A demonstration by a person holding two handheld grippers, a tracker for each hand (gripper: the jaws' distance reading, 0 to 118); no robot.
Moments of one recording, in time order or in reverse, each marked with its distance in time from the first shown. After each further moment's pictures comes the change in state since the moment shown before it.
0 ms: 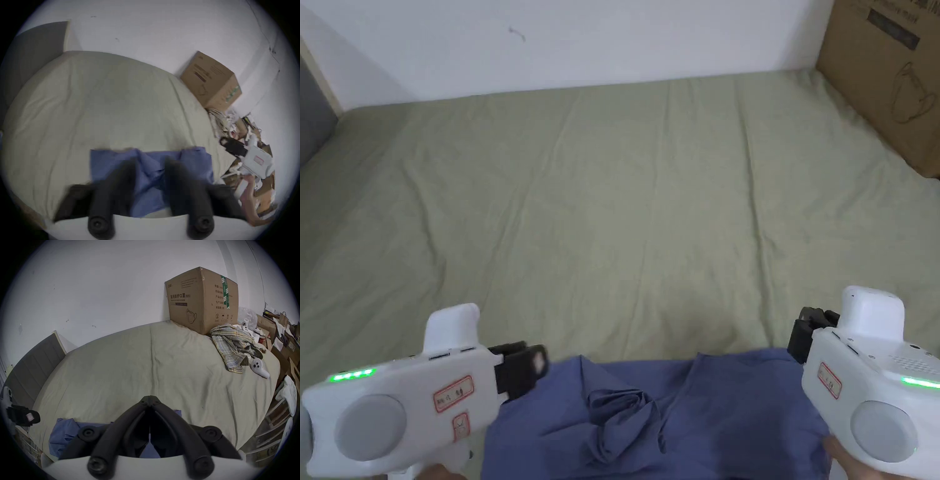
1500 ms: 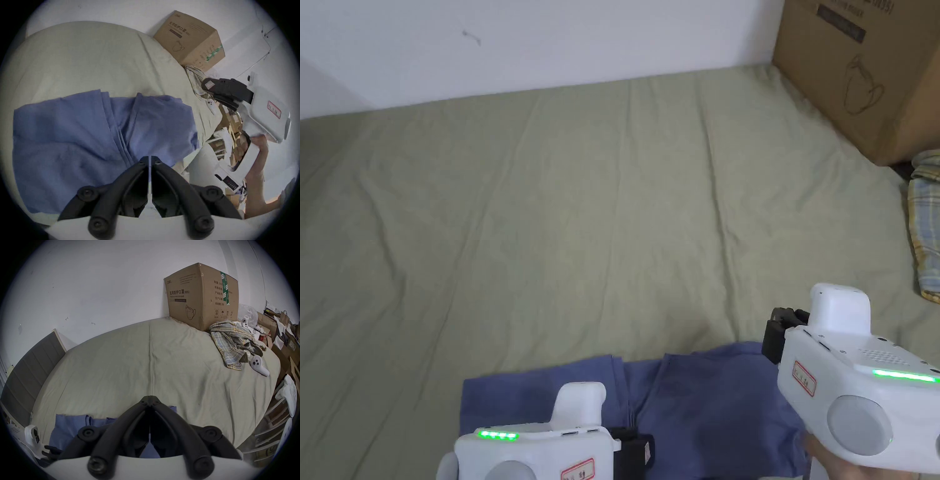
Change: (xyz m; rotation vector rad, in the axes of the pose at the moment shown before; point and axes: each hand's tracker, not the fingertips) left arm 0.097 -0.078 -0.069 -0.282 -0.287 -0.125; right arm 0.016 0.001 0.004 -0.035 0.005 -0.008
